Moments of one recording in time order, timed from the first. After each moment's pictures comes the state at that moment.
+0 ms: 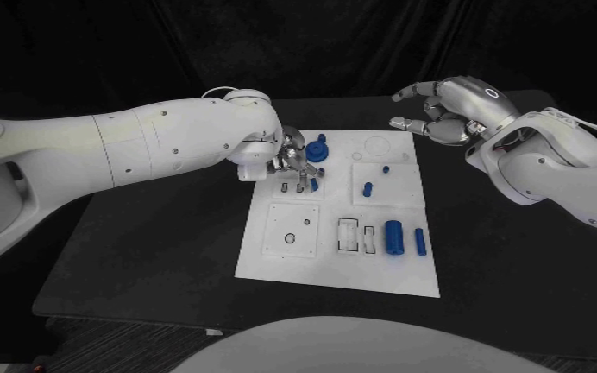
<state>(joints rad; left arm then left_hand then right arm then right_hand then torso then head) 1.38 -0.57 -0.21 1.33 -0.85 0.25 -0.58 1.18 0.19 -0.14 0.23 0.18 0.90 0.05 0.56 0.71 1.46 0.00 1.58 1.31 1.47 -0.05 1.57 1.31 0.01 1.46 0.07 1.57 1.31 1.35 -0.93 -0.21 1.55 -1.48 -0.60 0.11 1.23 0.03 0.04 0.28 0.23 0.65 0.12 0.27 0.15 1.46 0.02 1.51 1.31 1.46 -0.05 1.44 1.31 0.10 1.38 0.06 0.98 1.31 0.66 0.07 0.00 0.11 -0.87</state>
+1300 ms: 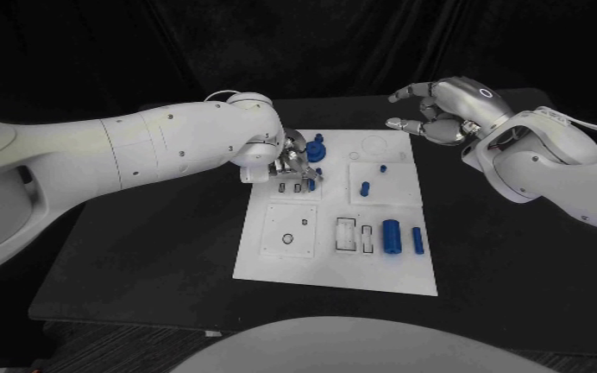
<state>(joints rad) 1.36 -0.53 -0.21 1.29 -0.85 0.27 -0.55 1.22 0.17 -0.08 0.18 0.18 0.90 0.05 0.50 0.74 1.46 0.00 1.58 1.31 1.47 -0.05 1.57 1.31 0.01 1.46 0.07 1.57 1.31 1.35 -0.92 -0.21 1.54 -1.48 -0.59 0.11 1.23 0.03 0.04 0.28 0.23 0.65 0.12 0.27 0.14 1.46 0.02 1.51 1.31 1.46 -0.05 1.43 1.31 0.10 1.38 0.06 0.97 1.31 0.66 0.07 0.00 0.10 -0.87</state>
